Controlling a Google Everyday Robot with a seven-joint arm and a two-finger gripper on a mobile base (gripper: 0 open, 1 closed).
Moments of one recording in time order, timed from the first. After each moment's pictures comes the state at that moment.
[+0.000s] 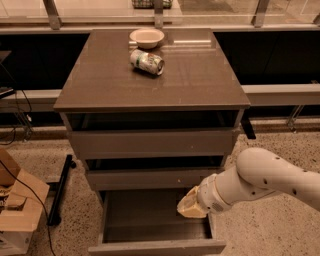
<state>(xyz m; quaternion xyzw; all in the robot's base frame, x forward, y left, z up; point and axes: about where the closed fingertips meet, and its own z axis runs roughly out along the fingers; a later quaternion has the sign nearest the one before) 0.417 -0.083 0.612 -0.56 0.76 0.26 0.22</state>
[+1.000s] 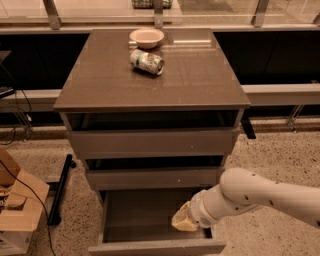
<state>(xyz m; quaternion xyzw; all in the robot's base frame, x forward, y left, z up) 0.411 -0.069 0.534 -0.55 0.77 0.25 0.20</state>
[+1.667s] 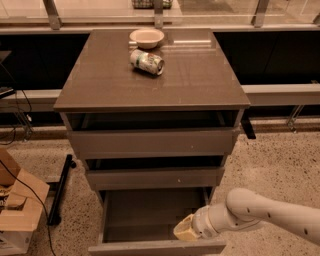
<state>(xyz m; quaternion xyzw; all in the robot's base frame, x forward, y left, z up) 0.412 -0.080 0.441 -0.49 0.78 0.33 0.22</state>
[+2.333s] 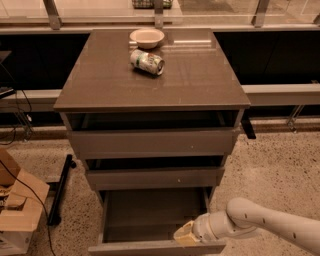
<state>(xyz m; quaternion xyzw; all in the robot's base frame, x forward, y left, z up) 0.414 -0.084 0.375 -0.45 0.78 0.38 0.21</state>
